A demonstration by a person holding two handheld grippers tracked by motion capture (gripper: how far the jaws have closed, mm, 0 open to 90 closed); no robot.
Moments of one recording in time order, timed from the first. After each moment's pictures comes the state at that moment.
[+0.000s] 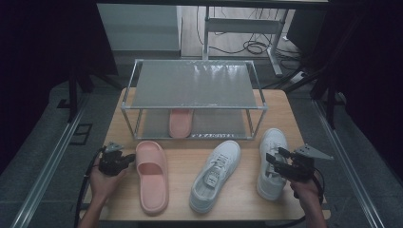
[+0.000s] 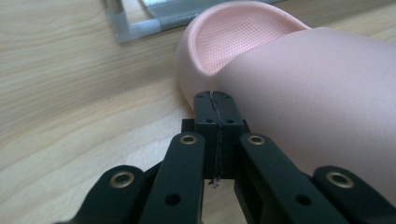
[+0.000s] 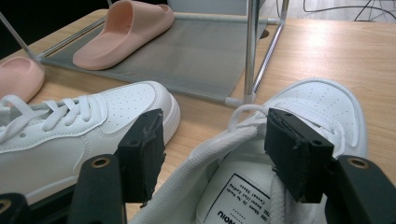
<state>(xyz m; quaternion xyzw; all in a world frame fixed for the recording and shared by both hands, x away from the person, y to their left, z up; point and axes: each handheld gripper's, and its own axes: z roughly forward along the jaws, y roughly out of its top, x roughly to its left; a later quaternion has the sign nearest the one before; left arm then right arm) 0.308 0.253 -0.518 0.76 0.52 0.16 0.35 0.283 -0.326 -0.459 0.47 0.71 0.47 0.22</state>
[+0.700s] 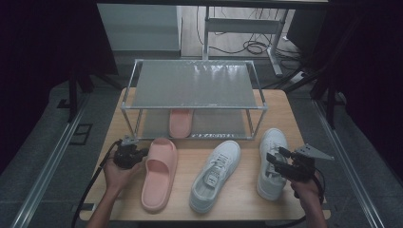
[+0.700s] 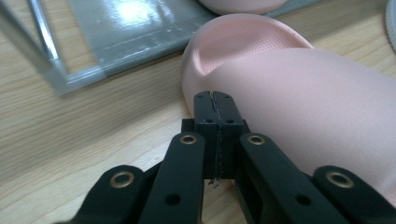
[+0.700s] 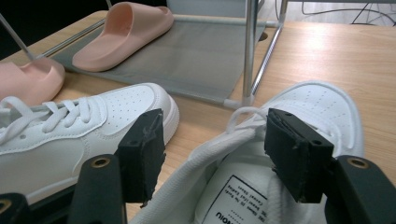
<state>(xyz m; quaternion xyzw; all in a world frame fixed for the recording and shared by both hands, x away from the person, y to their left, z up) 0.327 0.214 -0.512 0.78 0.49 0.15 0.36 0.282 -0.327 -0.457 0.47 0.71 0.47 0.22</state>
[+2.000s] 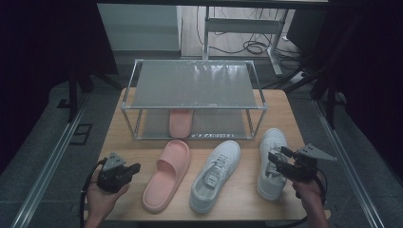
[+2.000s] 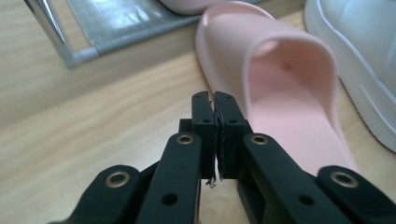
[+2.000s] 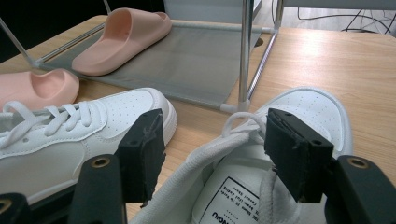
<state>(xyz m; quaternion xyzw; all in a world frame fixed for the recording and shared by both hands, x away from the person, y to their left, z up) 0.236 0.225 -0.477 0.78 0.47 0.17 0.38 0.279 -0.329 -0.452 0.47 0.71 0.47 0.23</state>
